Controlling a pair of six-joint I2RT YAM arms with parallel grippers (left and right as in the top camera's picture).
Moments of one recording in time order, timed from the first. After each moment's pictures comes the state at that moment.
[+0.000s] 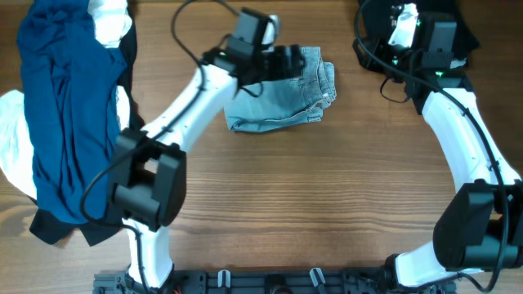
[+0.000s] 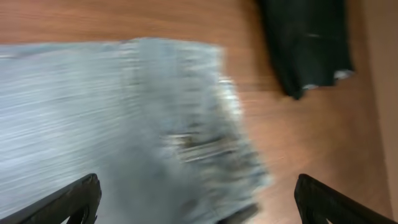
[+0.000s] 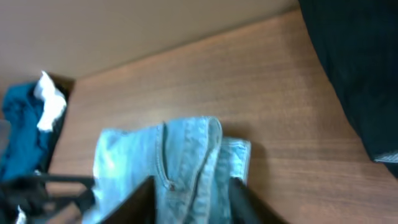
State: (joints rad) left arm -0.43 2.07 1.69 -0.50 0.32 -0.54; right arm -0.02 1.71 1.31 -0.29 -0.41 0.28
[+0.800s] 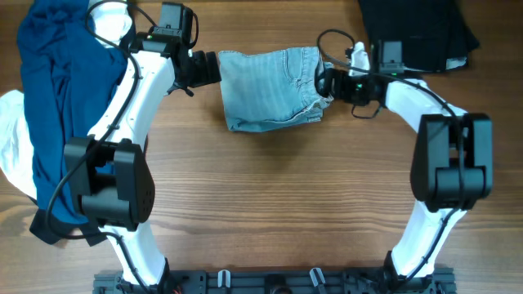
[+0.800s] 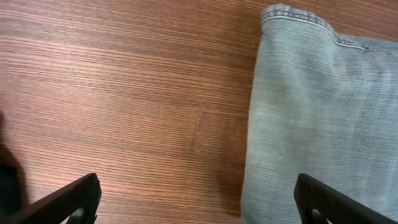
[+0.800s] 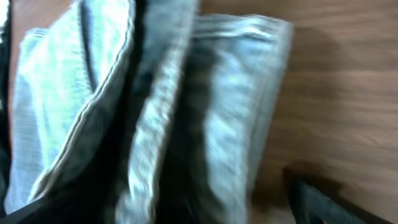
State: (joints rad) left arm -0.17 2.00 1.69 -0.91 -0.01 -0.38; right arm 0.04 2.09 1.32 -0.27 -0.57 0.21
